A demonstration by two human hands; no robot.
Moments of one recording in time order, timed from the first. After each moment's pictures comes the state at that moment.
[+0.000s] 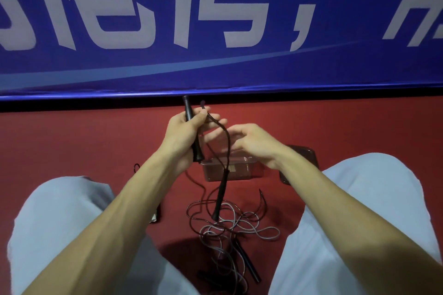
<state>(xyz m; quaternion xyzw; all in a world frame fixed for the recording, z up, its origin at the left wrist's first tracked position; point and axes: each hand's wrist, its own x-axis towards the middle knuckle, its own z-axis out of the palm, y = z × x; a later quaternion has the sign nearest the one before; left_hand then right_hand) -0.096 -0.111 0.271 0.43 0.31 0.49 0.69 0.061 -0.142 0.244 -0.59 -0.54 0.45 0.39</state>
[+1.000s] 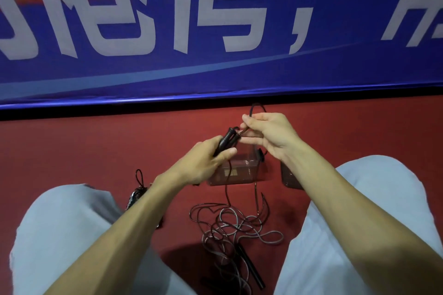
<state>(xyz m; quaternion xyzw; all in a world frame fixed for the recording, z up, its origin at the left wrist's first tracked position) -0.100 -0.109 0.242 0.87 0.35 0.18 0.31 0.078 -0.146 0.269 -0.52 -0.35 0.48 0.61</state>
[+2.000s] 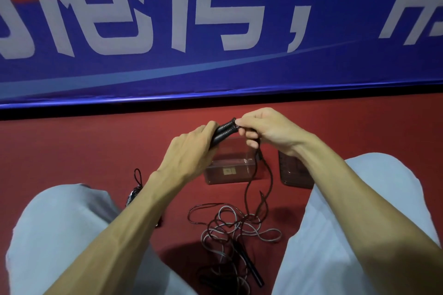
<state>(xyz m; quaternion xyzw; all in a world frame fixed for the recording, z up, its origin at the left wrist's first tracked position) -0.105 -0.107 0.244 0.90 0.38 0.23 -0.02 0.088 -0.156 0.281 -0.54 -0.58 0.43 0.43</state>
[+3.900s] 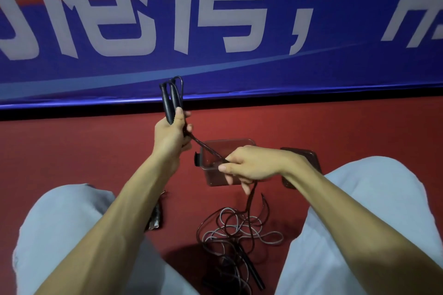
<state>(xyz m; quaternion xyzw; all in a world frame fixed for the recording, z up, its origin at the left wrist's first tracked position) -0.117 -0.082 0.256 0.50 0.39 0.52 0.57 0.058 -0.163 0.262 -0.57 -0.75 0.31 0.05</state>
